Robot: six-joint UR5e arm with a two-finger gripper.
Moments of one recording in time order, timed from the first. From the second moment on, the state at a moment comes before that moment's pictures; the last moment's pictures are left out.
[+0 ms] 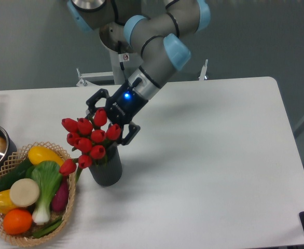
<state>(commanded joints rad) 2.48 -1.75 -2.01 -0.79 0.52 1.20</state>
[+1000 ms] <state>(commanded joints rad) 2.52 -1.73 -1.97 -0.79 0.44 1.17</state>
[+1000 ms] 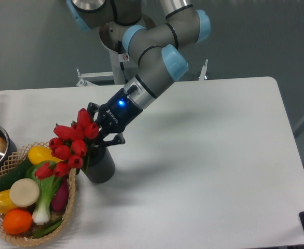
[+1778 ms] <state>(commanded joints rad) 2.61 -1.65 -1.92 -0.79 0.27 0.87</state>
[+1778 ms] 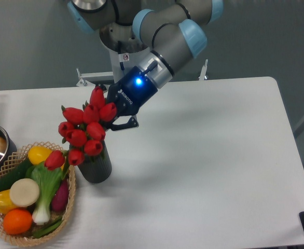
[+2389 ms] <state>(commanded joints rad) 2.70 -1.65 -1.88 -0.79 0.11 0.83</state>
